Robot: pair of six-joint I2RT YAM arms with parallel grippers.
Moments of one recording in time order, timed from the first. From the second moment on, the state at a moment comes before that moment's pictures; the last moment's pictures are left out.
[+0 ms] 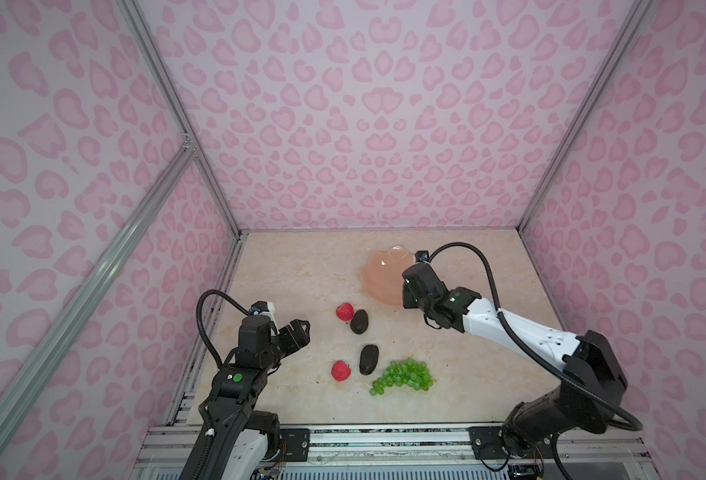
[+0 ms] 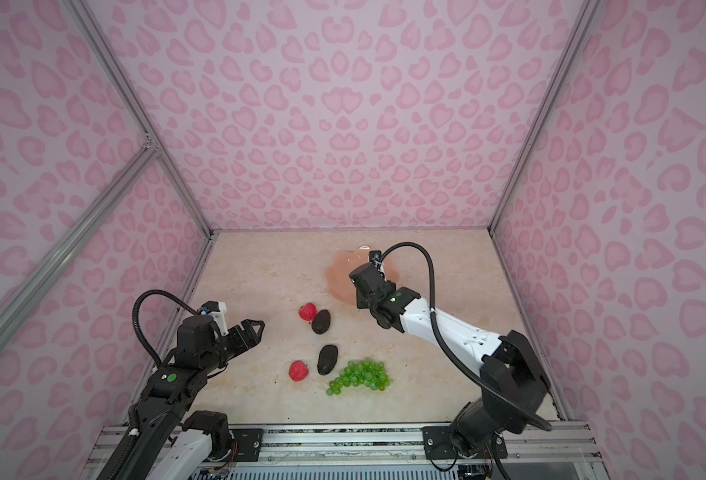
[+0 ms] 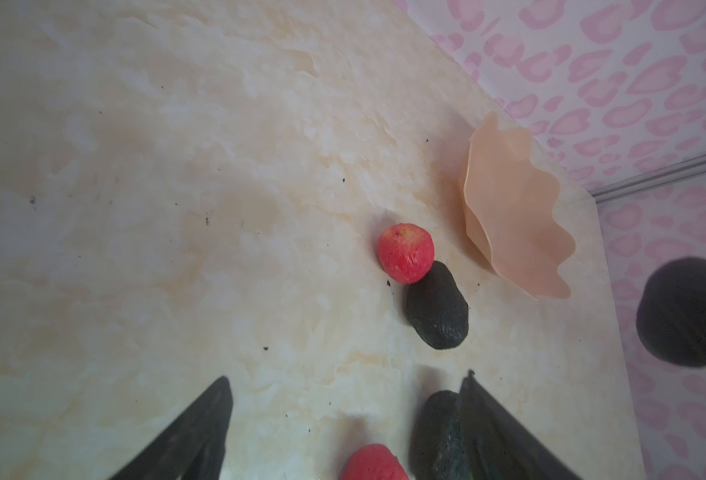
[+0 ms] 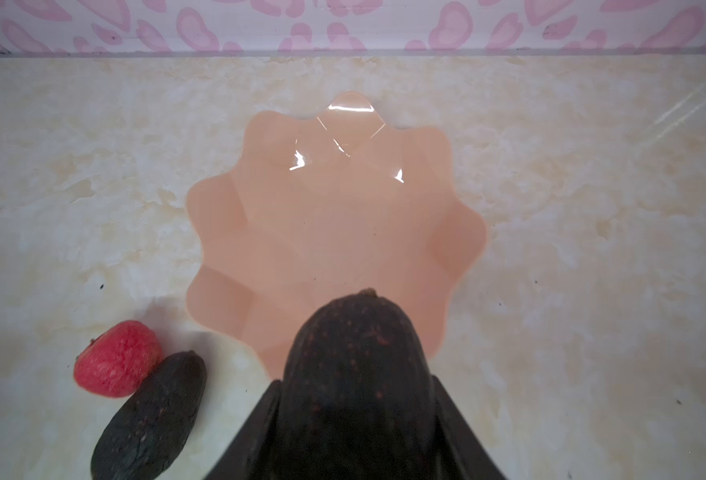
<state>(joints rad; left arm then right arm) -0.18 0.62 0.50 -0.56 0.16 -0.64 0.71 1.64 1.25 -0.43 0.44 0.48</state>
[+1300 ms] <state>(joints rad) -0.74 1.00 0.38 -0.42 -0.04 -0.81 0.59 1.72 1.35 -0.42 0.26 0.38</state>
